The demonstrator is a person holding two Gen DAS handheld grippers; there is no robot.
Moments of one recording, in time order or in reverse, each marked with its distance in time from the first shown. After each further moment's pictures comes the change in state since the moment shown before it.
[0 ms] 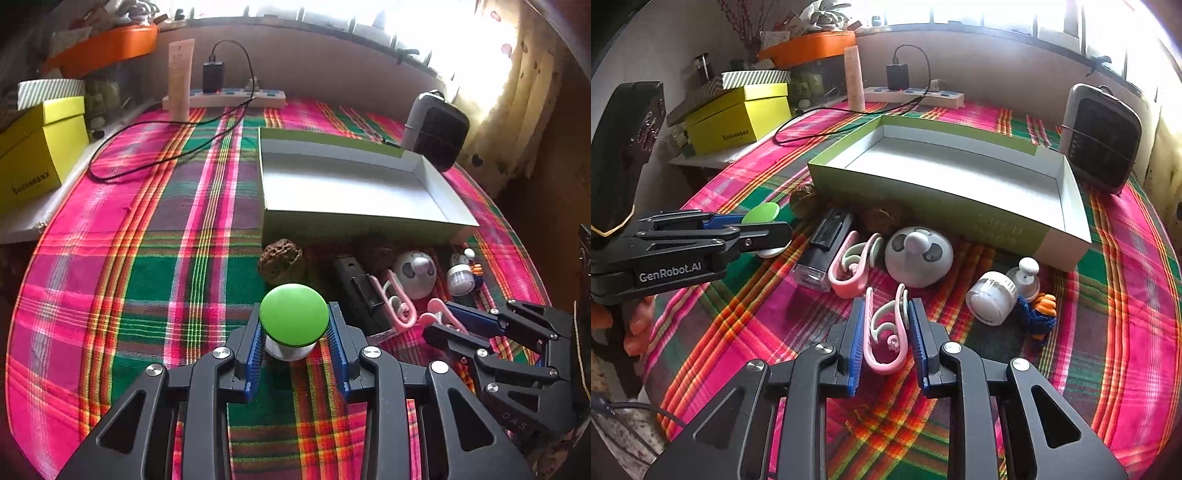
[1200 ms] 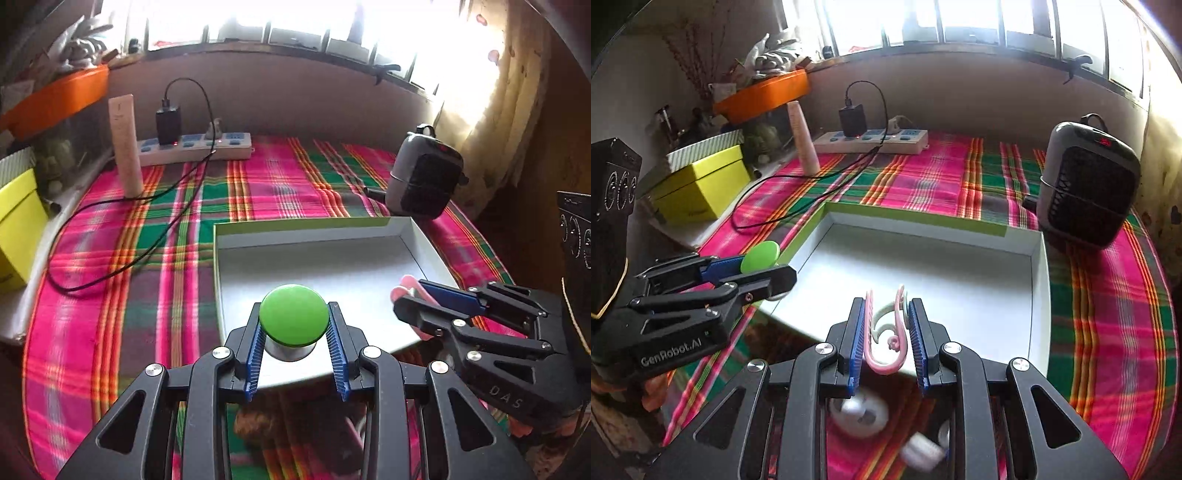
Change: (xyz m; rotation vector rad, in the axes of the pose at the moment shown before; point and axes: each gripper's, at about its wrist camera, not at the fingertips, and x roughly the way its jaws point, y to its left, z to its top) left arm 0.032 -0.020 0.105 0.068 -0.037 -0.063; right arm 0.021 -0.055 0.101 0.123 -0.048 -0.035
